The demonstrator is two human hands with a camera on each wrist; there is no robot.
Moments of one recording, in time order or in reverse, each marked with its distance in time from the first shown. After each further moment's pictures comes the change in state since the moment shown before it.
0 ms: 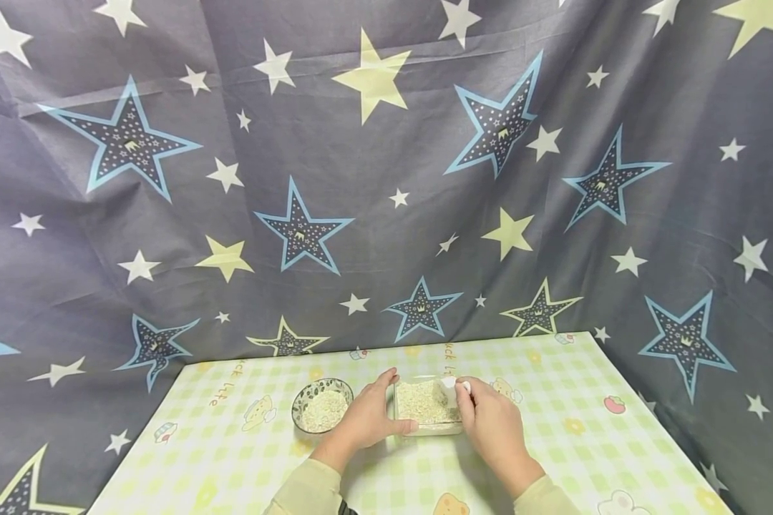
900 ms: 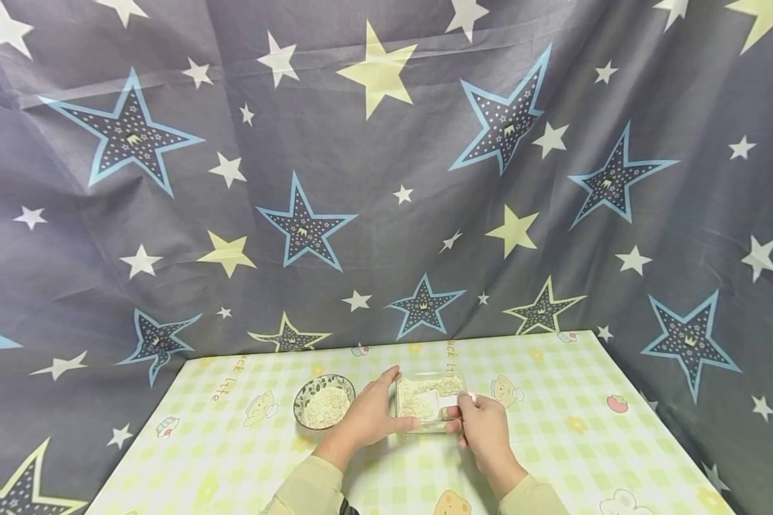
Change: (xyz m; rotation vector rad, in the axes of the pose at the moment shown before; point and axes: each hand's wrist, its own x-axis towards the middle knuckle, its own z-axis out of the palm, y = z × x) left_hand 0.002 -0.002 0.003 0.044 0.005 0.003; right_hand -0.006 -0.005 0.021 0.763 -0.352 0.981
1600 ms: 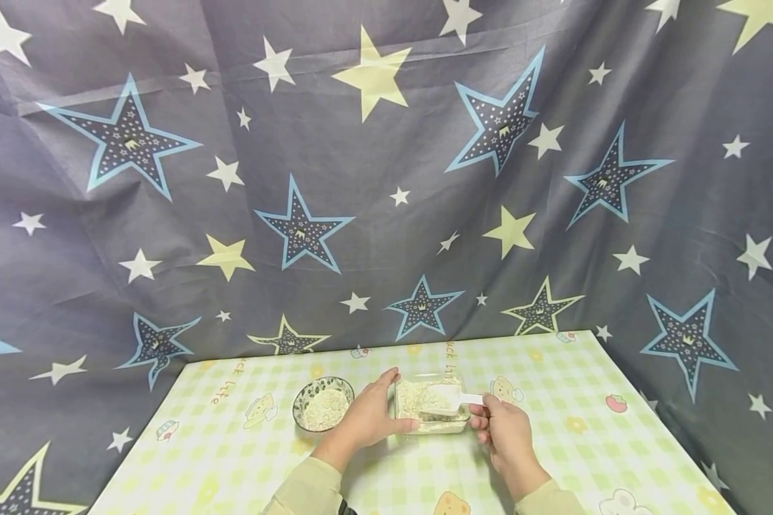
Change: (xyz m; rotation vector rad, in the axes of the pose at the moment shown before) left_hand -0.001 0.004 -0.002 -0.003 -0.012 -0.006; right_hand 0.006 0.004 -0.033 0.295 -0.004 0.126
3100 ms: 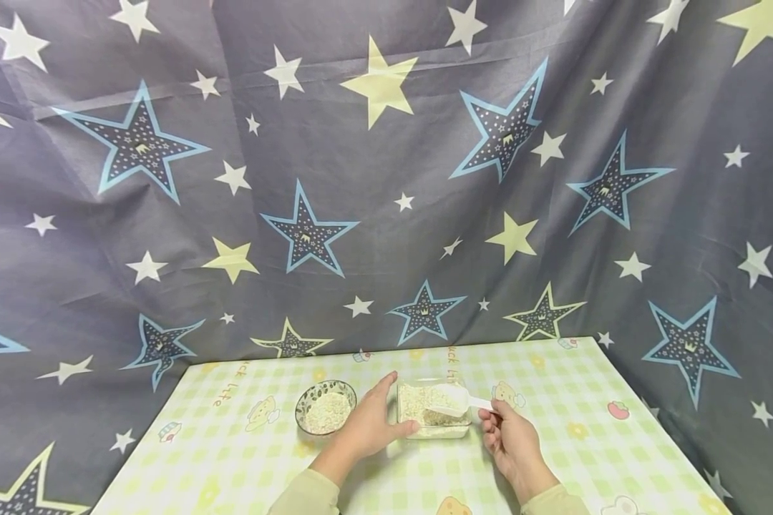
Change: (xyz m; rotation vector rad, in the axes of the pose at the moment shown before) left_hand -0.011 -0.005 0.001 -0.058 0.034 0.009; right_hand 0.012 0.008 -0.014 0.318 -0.096 0.088
